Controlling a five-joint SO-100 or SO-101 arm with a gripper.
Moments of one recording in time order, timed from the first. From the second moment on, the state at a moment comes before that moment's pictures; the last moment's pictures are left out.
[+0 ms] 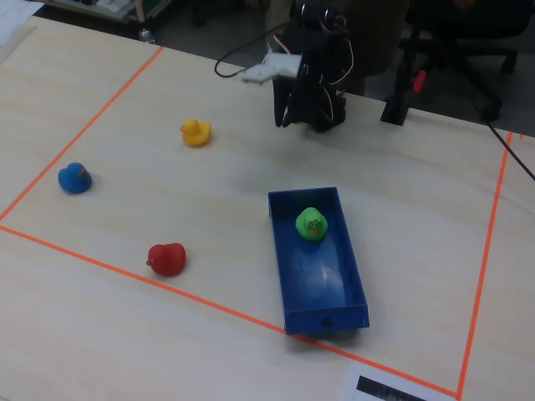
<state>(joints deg) 4.7 189.6 155.7 74.7 -62.9</state>
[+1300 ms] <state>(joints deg) 11.4 189.7 178.2 74.4 -76.6</state>
